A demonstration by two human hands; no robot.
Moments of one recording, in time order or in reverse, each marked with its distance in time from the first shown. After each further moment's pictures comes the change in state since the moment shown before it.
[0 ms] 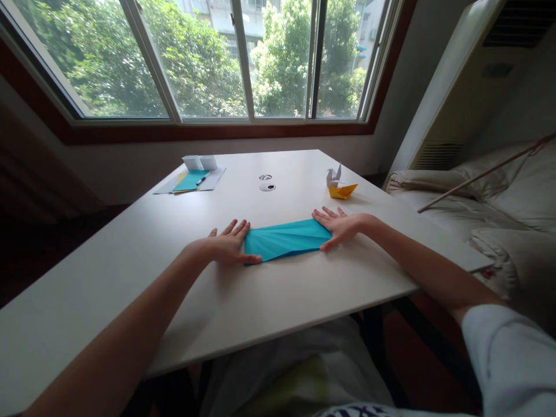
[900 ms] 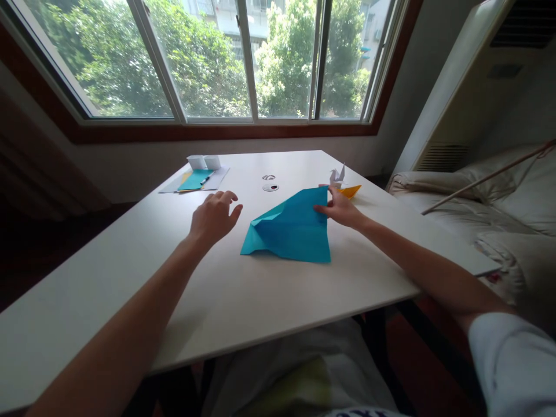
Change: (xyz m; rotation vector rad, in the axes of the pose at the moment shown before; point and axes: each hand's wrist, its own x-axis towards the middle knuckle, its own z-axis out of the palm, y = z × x) left_hand 0.004 -0.016 -0.022 -0.038 0.952 -0.104; right_hand 0.015 -0.007 -0.006 0.692 0.730 0.000
